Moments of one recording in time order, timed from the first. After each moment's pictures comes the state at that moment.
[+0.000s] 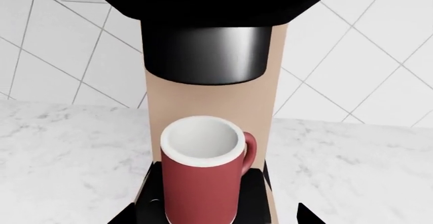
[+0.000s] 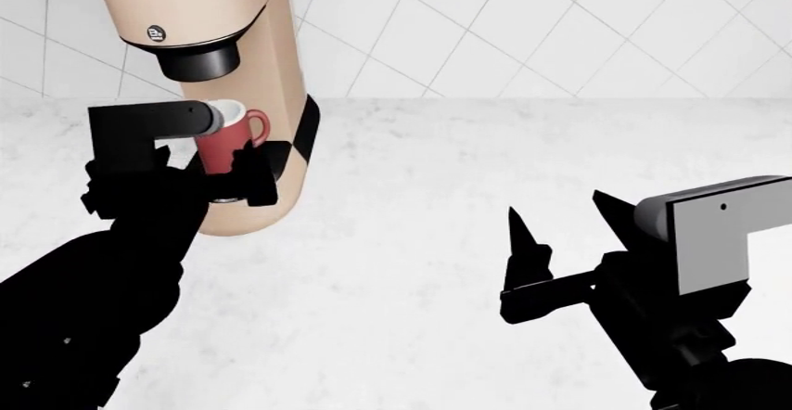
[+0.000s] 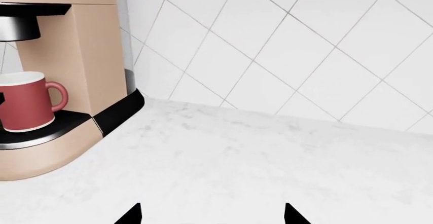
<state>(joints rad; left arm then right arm) -0.70 -0.29 -0.04 0.39 -0.58 -1.16 -0.35 0.50 0.47 0.24 -0.88 1.32 1.35 0.63</state>
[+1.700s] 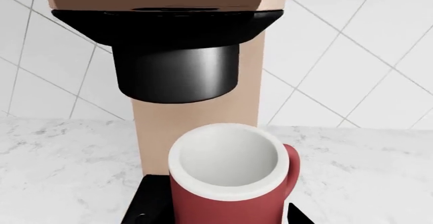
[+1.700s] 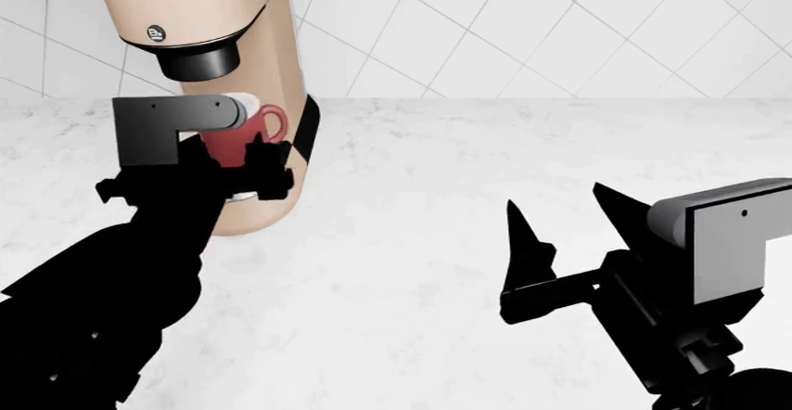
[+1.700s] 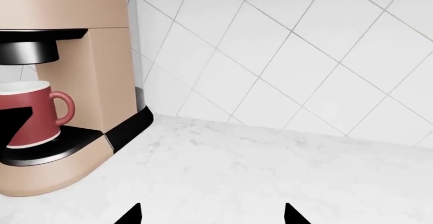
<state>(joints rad) -0.72 -0.28 0.04 0.39 -0.57 -1.13 -0.41 0.45 0.52 0.20 -0.91 1.29 1.21 0.60</state>
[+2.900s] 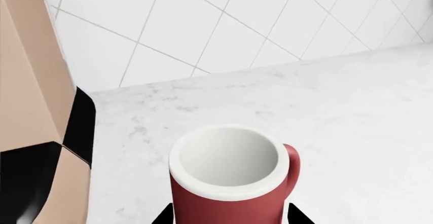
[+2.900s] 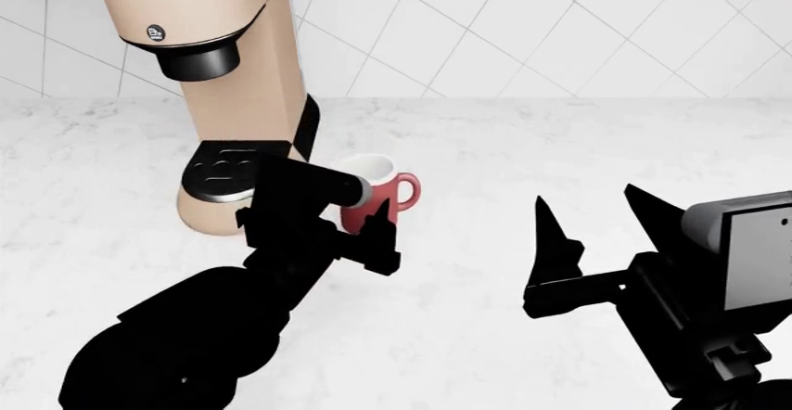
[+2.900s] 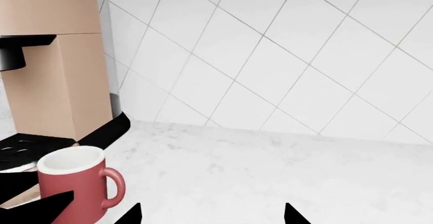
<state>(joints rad) -0.63 -0.24 0.29 0.39 -0.64 -1.03 -0.23 0.38 0.57 0.23 -0.92 1.25 1.13 0.61</state>
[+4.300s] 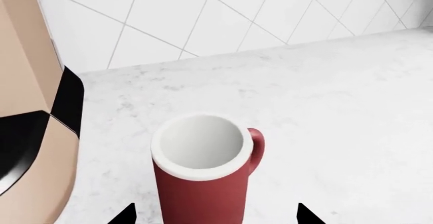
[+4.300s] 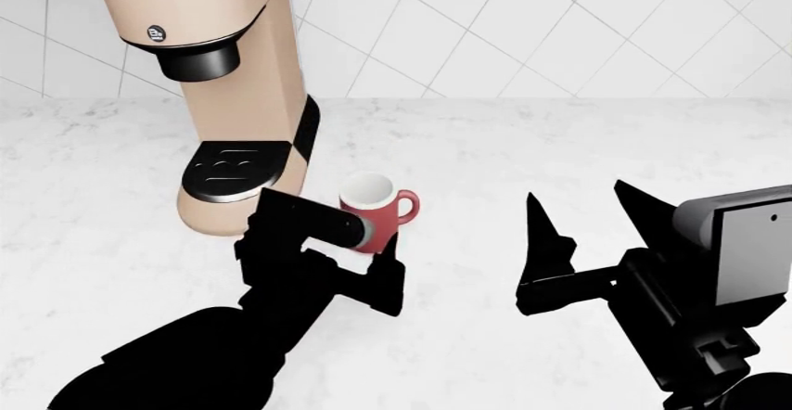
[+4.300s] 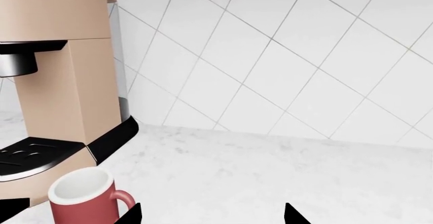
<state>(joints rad) -0.53 -0.28 0.28 0.53 -0.74 -1.08 -0.31 0.38 0.58 0.17 -0.90 1.21 1.06 0.58</state>
